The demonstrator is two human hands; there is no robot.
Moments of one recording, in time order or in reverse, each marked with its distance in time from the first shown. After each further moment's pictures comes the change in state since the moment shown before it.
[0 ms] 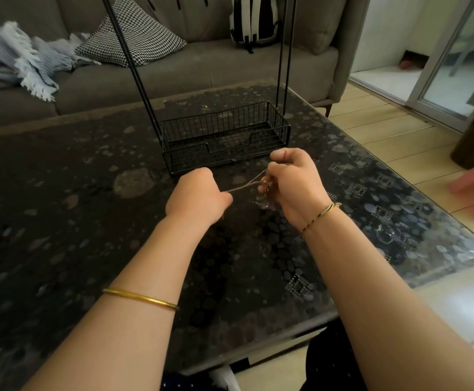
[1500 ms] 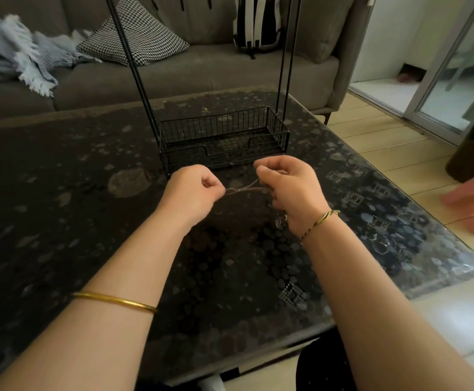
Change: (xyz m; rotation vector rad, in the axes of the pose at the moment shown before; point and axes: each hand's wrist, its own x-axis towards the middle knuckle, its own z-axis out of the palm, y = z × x) left_hand 0.001 -0.006 -0.004 -0.302 -0.009 0.064; right_hand -0.001 -0.001 -0.006 -0.263 -0.033 -0.112
